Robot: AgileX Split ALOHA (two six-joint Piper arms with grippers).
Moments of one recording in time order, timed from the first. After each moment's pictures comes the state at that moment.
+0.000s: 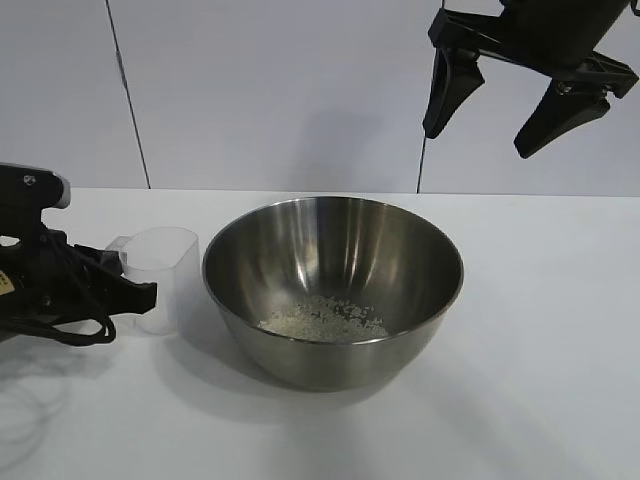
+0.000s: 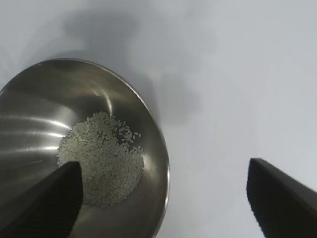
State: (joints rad) left arm -0.41 2.08 -0.50 -0.18 -1.14 0.09; right arm 0.20 1.74 -1.43 0.23 0.89 -0.05
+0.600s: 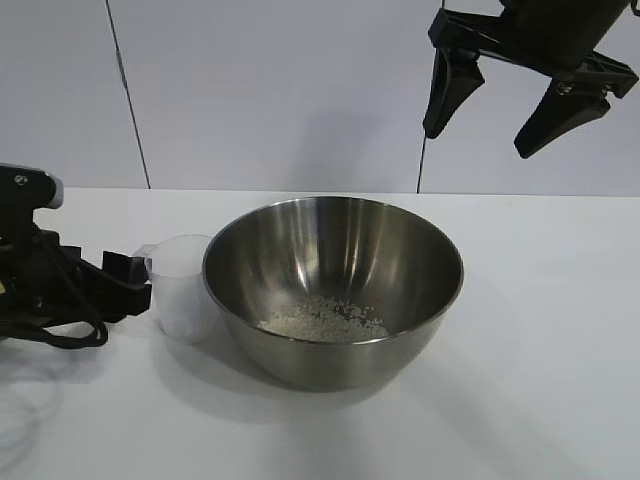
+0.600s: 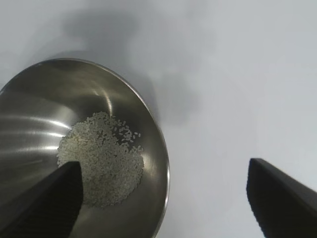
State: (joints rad) left arm -0.41 2.04 -0.45 -0.18 -1.15 0.09; right arm 0.20 1.74 -1.43 0.23 0.89 -0.05
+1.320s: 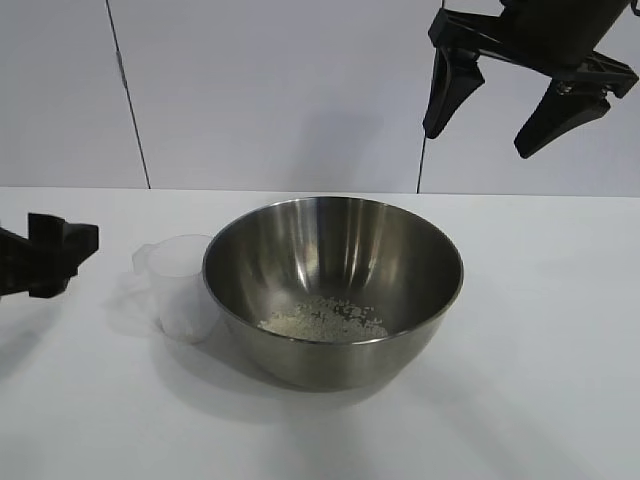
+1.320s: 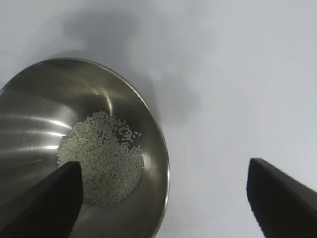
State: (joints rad) left arm -0.41 1.56 -0.27 -0.21 -0.88 0.03; right arm 0.20 1.74 -1.43 0.23 0.89 -0.05
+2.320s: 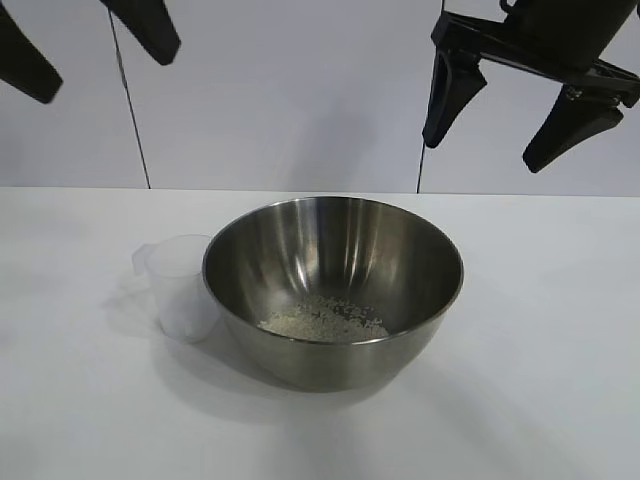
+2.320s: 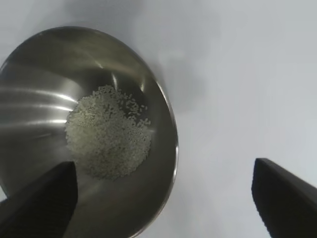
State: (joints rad) left arm -0.41 1.52 -1.31 -0.34 0.95 -0.01; right arm 0.20 1.72 -1.43 0.27 0.98 -0.03
